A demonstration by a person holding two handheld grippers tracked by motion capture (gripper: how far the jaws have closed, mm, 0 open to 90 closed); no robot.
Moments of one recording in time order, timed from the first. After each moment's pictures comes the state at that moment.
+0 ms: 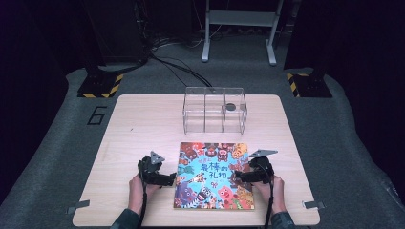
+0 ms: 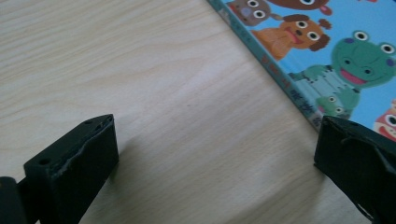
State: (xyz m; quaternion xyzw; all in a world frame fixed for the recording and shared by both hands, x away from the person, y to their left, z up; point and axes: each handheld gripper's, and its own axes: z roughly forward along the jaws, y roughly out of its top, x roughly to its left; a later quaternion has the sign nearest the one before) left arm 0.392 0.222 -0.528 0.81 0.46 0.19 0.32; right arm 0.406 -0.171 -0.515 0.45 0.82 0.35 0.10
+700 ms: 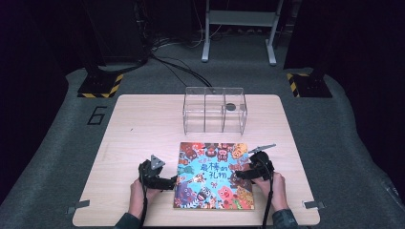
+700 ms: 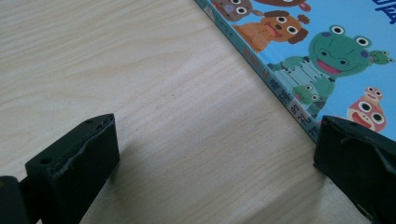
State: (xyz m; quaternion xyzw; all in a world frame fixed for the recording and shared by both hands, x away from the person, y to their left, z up) left arm 0.379 0.224 -0.530 0.81 0.45 0.20 0.33; right arm 0.416 -0.169 -0.503 0.48 0.82 0.31 0.04
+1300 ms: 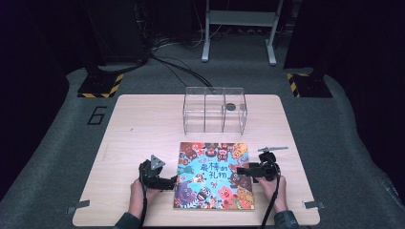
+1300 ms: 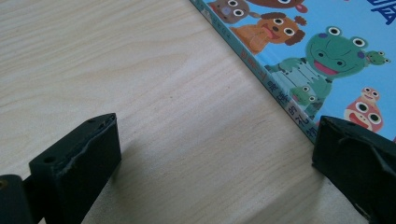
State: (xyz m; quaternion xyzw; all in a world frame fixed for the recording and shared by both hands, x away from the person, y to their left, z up) left arm 0.380 0.224 -0.531 0.81 0.44 0.20 0.33; right arm 0.414 -0.191 -0.510 0.52 0.75 0.41 -0.03
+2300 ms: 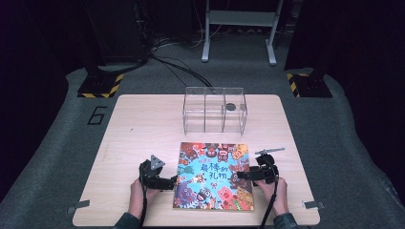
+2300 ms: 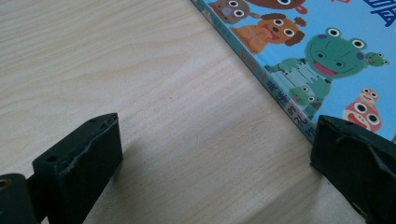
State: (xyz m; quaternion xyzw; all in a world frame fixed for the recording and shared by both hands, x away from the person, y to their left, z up) left arm 0.380 0.224 -0.530 0.81 0.44 0.20 0.33; right arm 0.404 -0.182 -0.505 0.53 0.77 0.36 -0.02
